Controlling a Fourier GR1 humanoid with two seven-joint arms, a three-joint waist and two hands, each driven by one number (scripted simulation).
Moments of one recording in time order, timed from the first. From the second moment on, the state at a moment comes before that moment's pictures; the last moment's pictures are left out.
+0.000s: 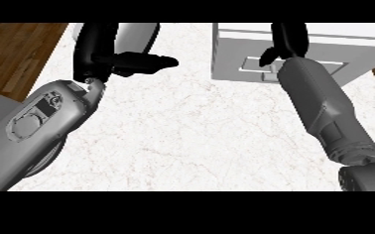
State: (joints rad) left arm -0.83 0.55 -0.60 -1.38 0.48 0.76 0.25; right arm -1.09 -0.23 -0.28 -0.25 1.17 -0.70 -0.20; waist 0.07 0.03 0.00
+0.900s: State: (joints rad) left arm -0.71 0.56 -0.56 -1.42 0.45 0.76 0.21; right arm -1.17 -0.13 -0.61 -0.29 0.76 -0.48 -0.48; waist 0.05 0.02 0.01
